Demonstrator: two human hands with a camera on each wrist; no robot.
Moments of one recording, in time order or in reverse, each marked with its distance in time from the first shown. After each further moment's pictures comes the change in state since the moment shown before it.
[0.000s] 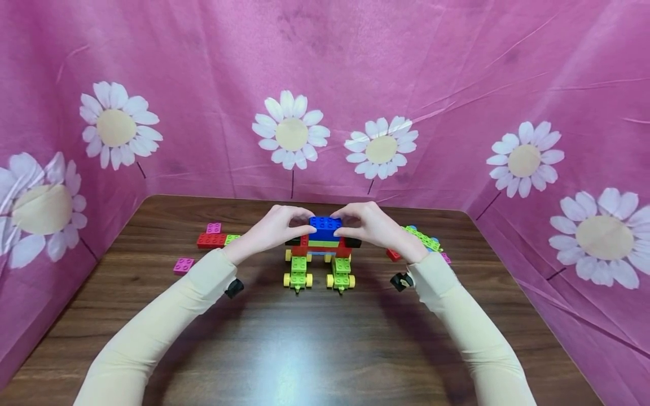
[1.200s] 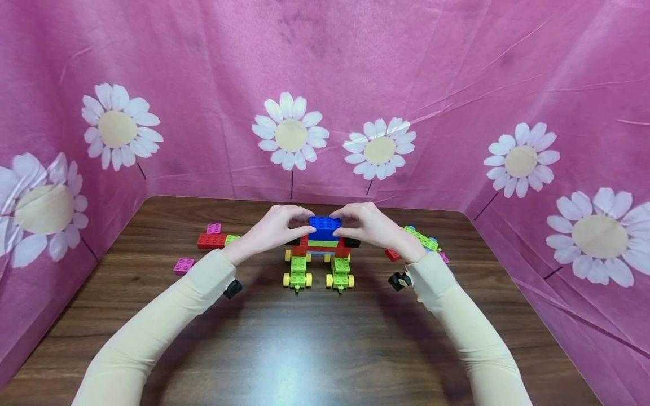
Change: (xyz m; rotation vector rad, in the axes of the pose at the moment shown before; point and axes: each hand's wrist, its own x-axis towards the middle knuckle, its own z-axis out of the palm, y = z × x) left_hand -0.003 0.001 0.001 0.019 0.041 0.049; right_hand -0.001 -0.002 -0.001 -0.060 -0.006 -0.025
